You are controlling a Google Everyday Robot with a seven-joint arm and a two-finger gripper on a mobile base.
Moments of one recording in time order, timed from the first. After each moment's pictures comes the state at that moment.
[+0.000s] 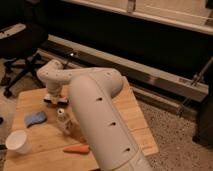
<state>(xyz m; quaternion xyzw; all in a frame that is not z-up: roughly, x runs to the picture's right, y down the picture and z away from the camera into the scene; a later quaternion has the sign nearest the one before) -0.315 0.046 0.900 -0.30 -0.07 0.10 0.95</state>
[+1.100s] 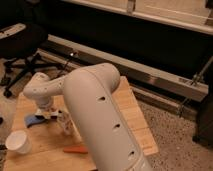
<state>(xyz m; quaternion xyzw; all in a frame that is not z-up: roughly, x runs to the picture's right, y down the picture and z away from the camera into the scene) -0.346 0.122 0.853 -0.28 -0.06 0.04 0.96</state>
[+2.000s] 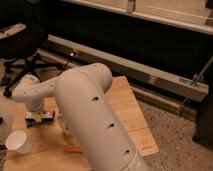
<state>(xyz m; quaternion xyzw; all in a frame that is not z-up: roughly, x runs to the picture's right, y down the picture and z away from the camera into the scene) -0.390 0.136 0.837 -0.28 -0.08 0.01 0.96</state>
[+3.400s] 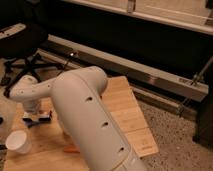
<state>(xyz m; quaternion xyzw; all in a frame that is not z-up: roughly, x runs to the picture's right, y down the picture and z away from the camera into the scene) -0.407 0.140 0.843 -0.30 -0.10 0.01 0.95</state>
